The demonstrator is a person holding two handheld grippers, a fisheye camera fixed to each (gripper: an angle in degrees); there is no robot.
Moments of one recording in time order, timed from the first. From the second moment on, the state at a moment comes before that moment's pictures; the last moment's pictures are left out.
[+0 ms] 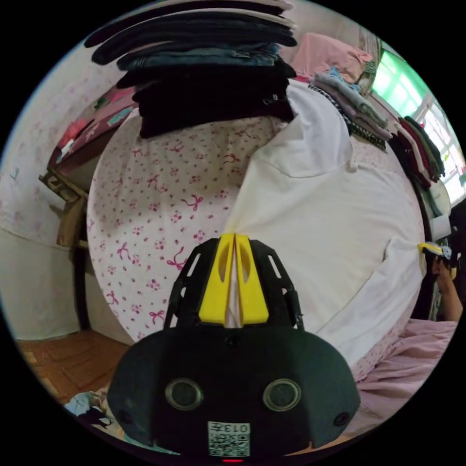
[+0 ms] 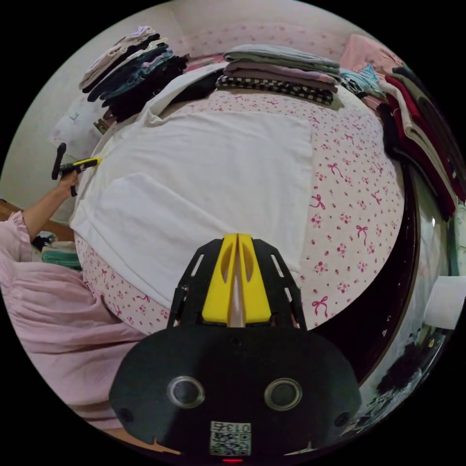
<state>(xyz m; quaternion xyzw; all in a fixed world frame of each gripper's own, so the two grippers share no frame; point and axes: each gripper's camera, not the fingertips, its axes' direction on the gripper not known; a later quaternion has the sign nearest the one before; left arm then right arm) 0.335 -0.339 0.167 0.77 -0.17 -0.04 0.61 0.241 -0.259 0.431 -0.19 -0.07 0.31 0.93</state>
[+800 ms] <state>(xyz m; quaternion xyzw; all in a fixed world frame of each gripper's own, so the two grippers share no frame) 0.347 -0.356 0.069 0.77 -0.17 -0.04 0.62 0.382 -0.294 0.596 -0.18 -0.04 0.29 0.94</state>
